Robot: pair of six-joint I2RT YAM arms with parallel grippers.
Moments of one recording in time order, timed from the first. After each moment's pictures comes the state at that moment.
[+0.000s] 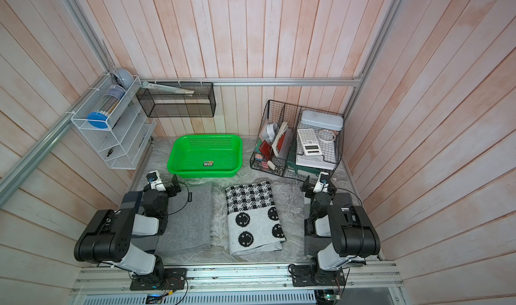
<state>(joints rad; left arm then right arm) 0.05 1.56 0.27 1.16 -0.15 -0.09 0.01 1.56 0.20 1.28 0.25 0.04</state>
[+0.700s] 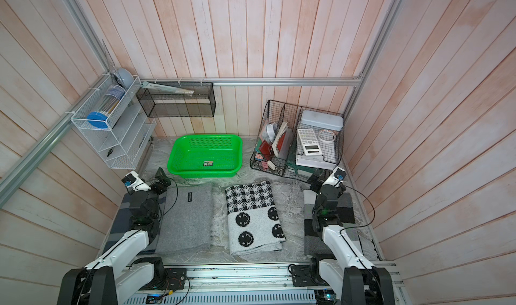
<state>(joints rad) 0.07 1.03 0.30 0.66 -0.21 -0.46 0.01 0.94 0.33 0.48 0.33 0.37</state>
